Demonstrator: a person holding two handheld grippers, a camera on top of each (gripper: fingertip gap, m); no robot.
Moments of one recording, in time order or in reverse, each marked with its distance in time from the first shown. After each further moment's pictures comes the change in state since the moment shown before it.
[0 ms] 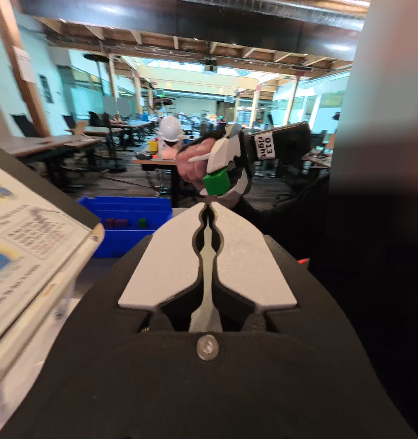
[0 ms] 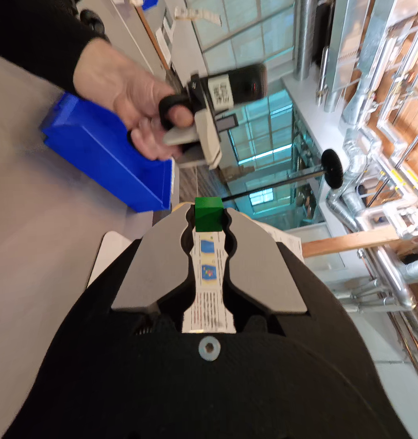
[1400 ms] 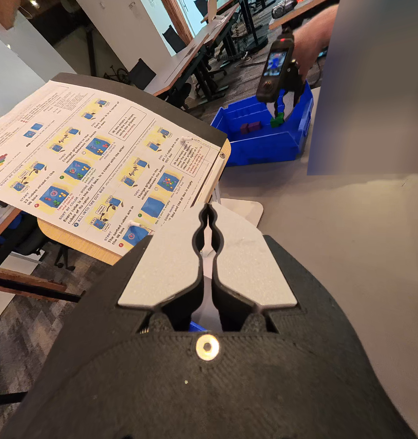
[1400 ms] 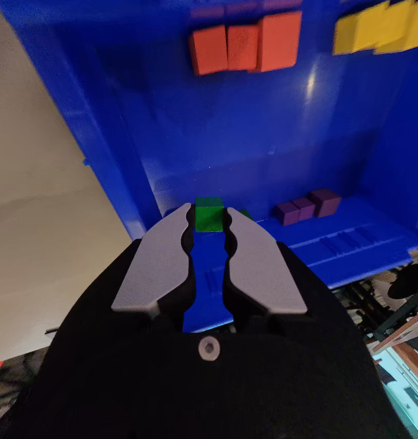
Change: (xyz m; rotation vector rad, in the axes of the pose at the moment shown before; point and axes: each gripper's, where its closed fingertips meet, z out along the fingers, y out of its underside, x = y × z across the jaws) left arm -0.044 0.011 -0.060 -0.529 -0.607 0.488; right arm -0.154 0.353 -0.222 -1.234 -0.865 0.554
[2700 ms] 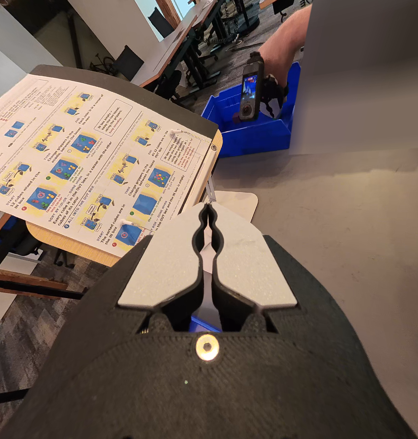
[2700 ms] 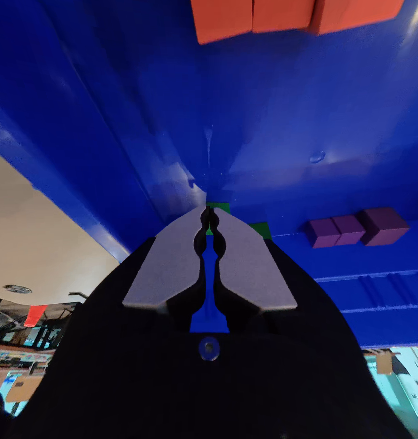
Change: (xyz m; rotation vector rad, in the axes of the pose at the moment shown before) left arm 0.009 0.004 0.002 -0.047 0.035 0.031; right arm -0.008 0.011 0.039 -0.207 -0.224 -0.013
